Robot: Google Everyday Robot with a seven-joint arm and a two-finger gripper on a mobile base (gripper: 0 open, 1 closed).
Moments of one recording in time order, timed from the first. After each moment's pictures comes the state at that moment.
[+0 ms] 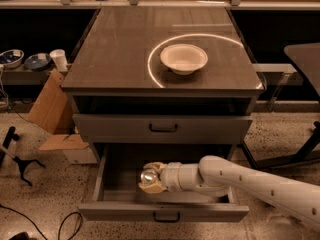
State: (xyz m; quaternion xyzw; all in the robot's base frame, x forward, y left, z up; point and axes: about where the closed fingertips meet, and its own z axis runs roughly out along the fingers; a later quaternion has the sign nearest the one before) arm 0.511 0.046 0.491 -0.50 0.68 0.33 0.41
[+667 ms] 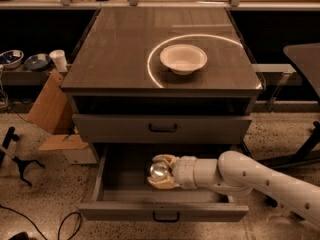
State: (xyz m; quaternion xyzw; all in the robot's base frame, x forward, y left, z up) arm 0.492 0.010 0.570 -0.52 0.65 0.31 0.46
